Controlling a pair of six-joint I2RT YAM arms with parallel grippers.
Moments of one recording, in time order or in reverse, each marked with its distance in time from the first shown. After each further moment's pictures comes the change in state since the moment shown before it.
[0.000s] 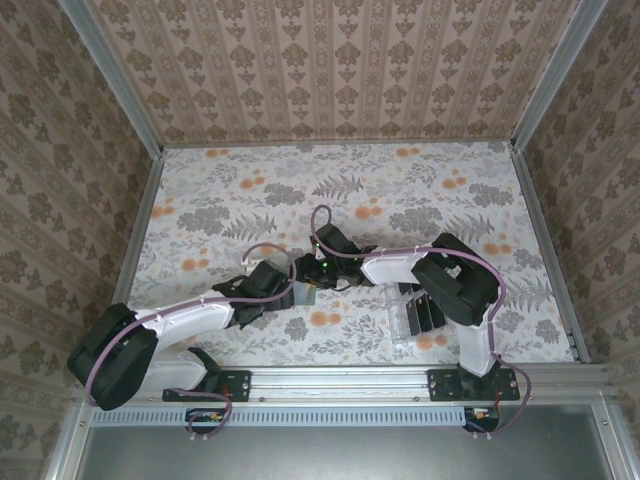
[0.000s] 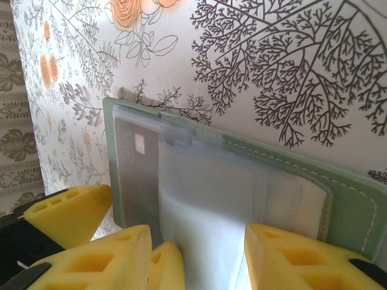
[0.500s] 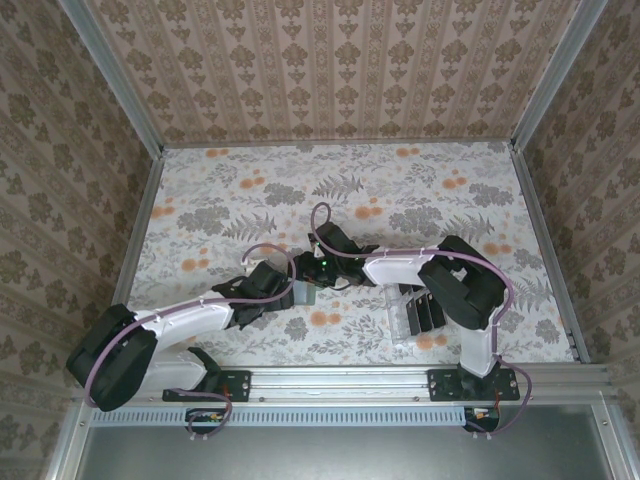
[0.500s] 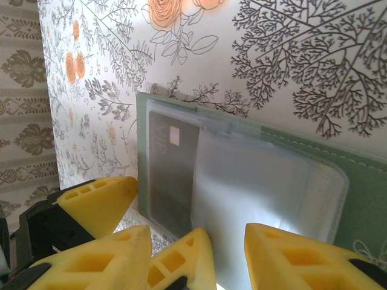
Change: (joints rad) left arm 0.000 -0.006 -0.007 0.006 -0.001 0.000; right arm 0.011 -0.034 0.005 -0.004 0.000 0.000
